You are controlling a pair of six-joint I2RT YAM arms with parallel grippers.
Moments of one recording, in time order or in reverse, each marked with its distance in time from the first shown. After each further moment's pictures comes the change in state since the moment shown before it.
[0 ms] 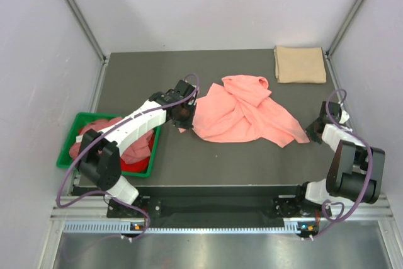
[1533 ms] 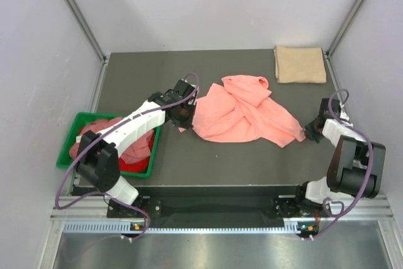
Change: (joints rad) left arm -0.002 -0.015 -0.002 0.003 -0.001 0.007; right arm 0.008 0.047 0.074 -0.124 -0.012 0.120
